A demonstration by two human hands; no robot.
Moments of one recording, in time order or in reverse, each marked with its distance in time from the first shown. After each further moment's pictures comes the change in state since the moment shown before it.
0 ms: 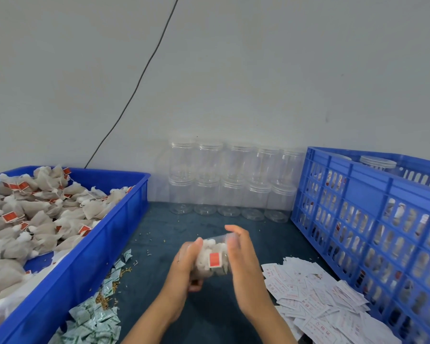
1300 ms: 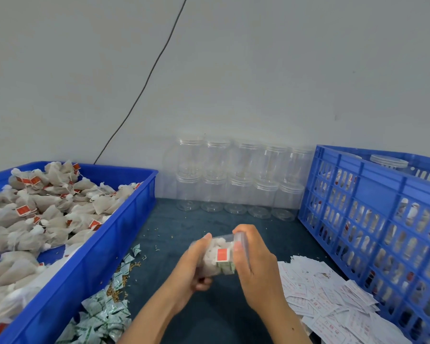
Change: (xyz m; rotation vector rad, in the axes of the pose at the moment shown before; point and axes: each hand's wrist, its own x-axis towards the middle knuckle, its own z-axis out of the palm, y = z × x) left_hand -0.002 0.013 -0.007 -0.042 -0.154 -0.187; right_hand 0.003 0.008 -0.007 -0.430 0.121 -0.317
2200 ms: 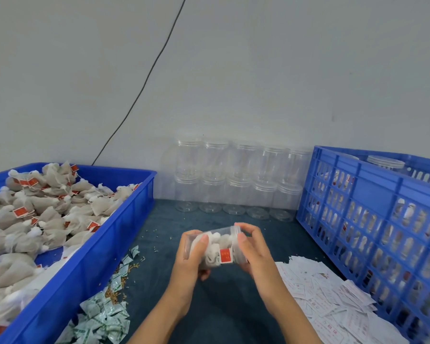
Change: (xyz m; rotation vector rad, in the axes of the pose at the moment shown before) left_hand 0.006 -0.015 0.006 0.034 0.206 0.370; right_hand 0.006 -0.001 -0.007 0.674 -0.171 0.478
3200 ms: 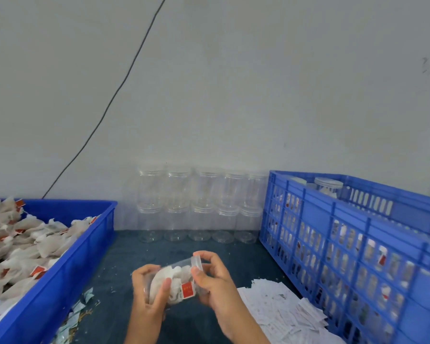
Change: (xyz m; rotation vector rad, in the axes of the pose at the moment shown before) left_hand 0.007 -0.017 0.000 0.134 0.122 0.216; right_hand 0.005 -0.025 0.001 0.051 0.022 0.198
